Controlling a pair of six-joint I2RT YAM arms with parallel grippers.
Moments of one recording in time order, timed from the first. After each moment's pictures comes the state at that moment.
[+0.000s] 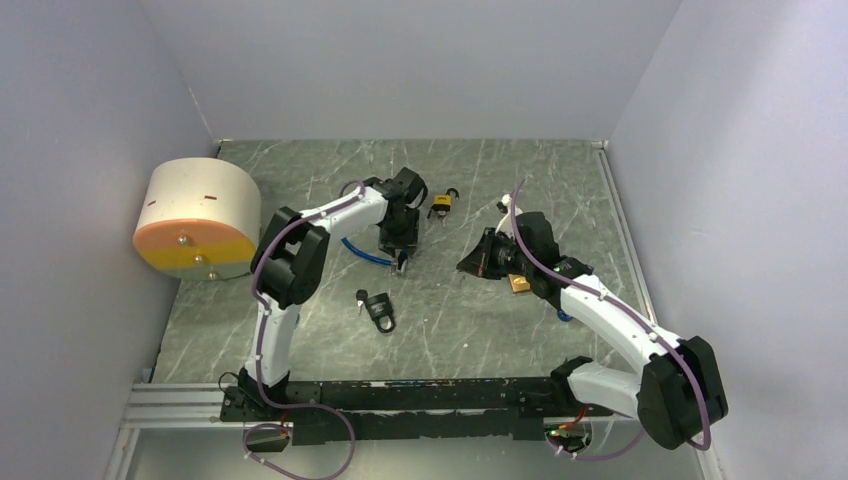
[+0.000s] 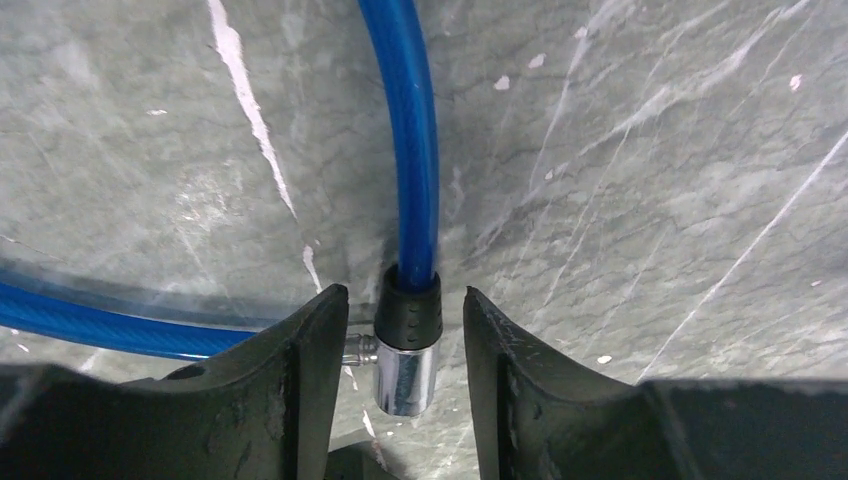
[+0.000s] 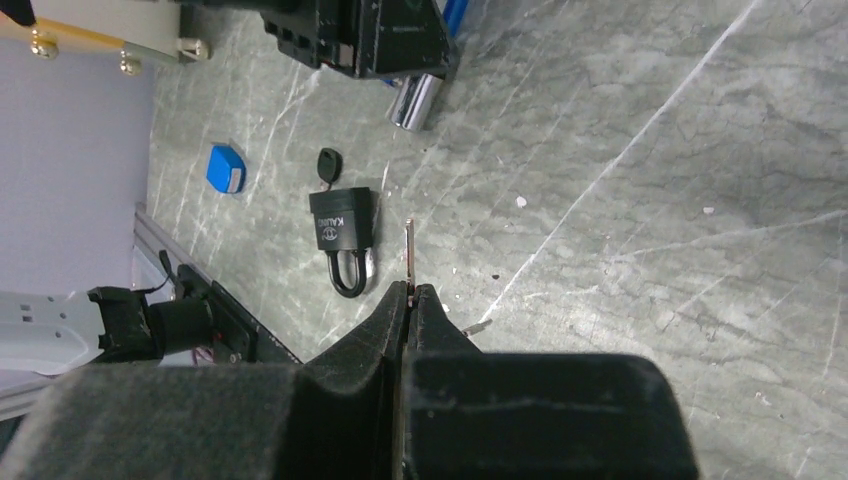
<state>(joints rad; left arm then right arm) -0.60 2.12 1.64 -0.77 0.00 -0.52 0.45 1.12 0.67 -0.15 -0.37 0.62</state>
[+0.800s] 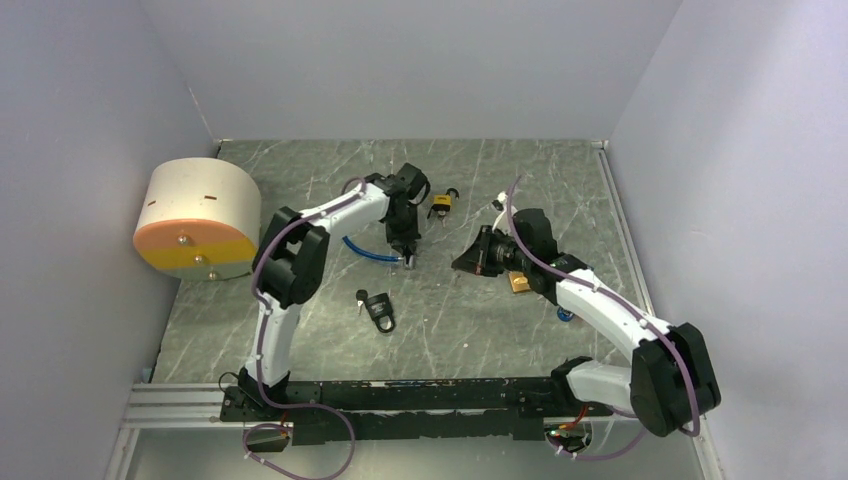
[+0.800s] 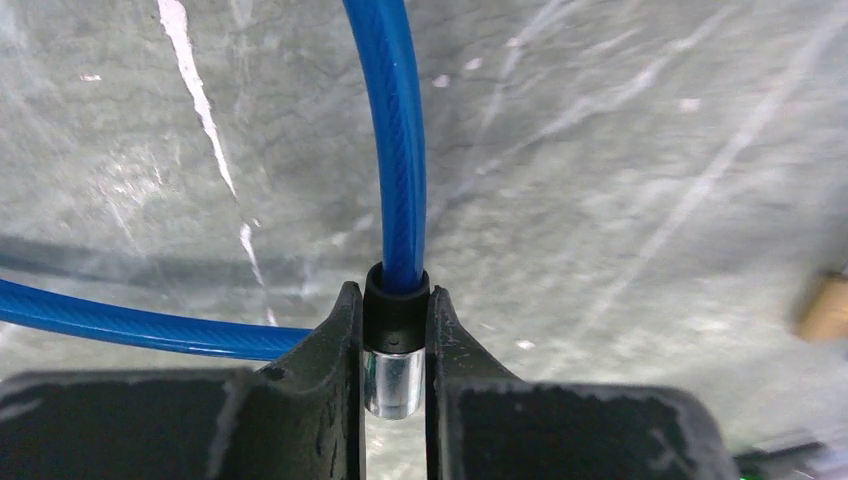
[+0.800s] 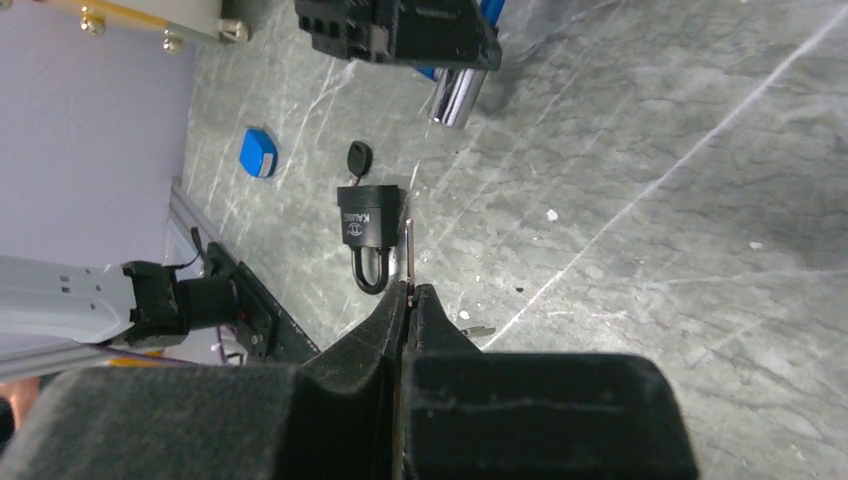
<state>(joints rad) -0.63 2.16 1.72 -0.84 0.01 -0.63 0.41 1.17 0.67 -0.07 -0.47 0.61</state>
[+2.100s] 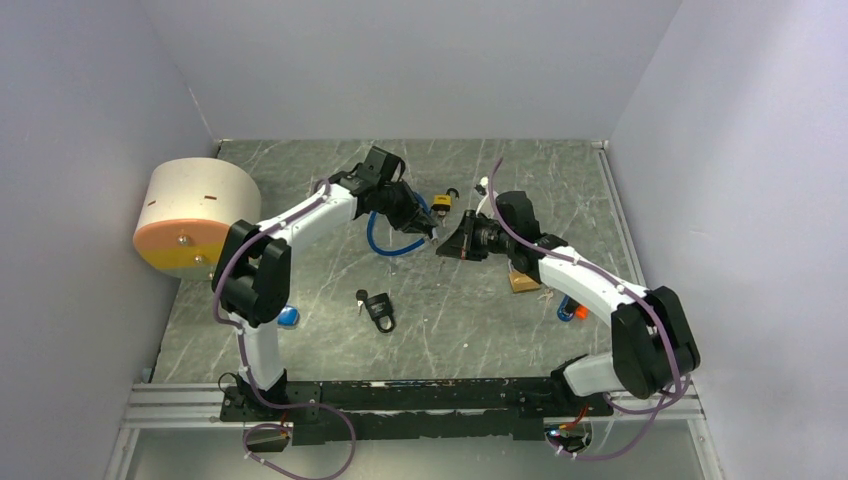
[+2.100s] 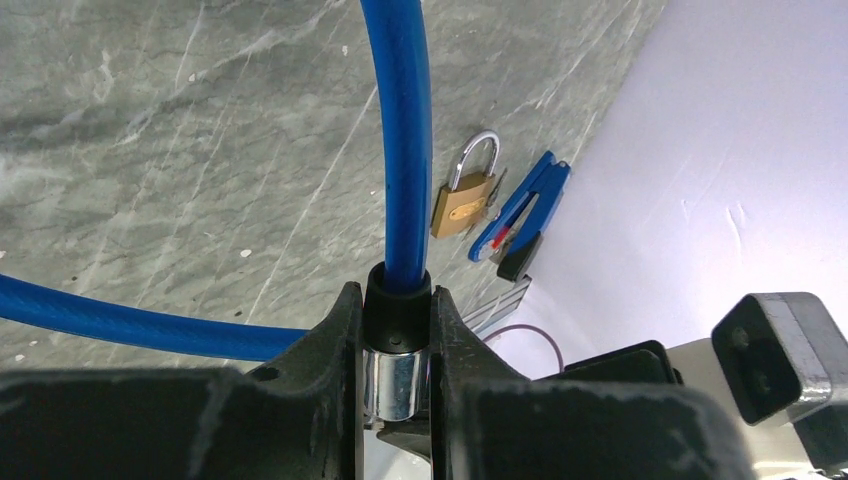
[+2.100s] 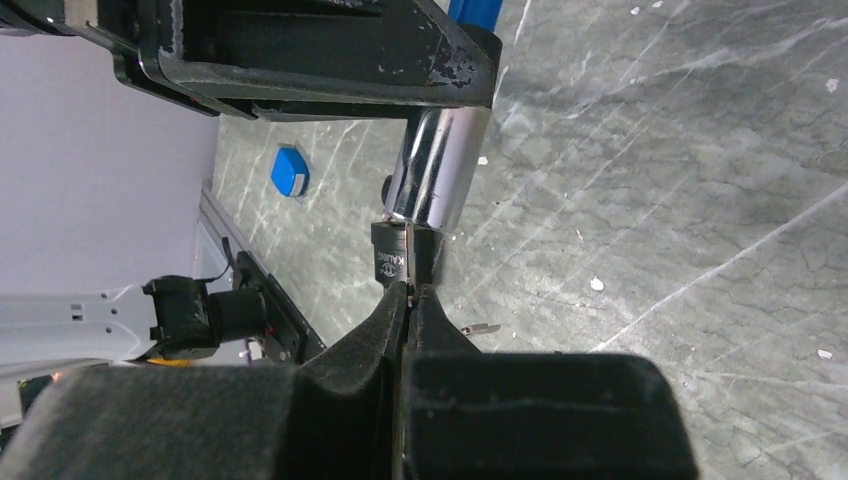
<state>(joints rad) -0.55 1.89 1.52 -0.50 0.41 -1.11 0.45 1.37 0.81 0.00 -0.53 0.64</state>
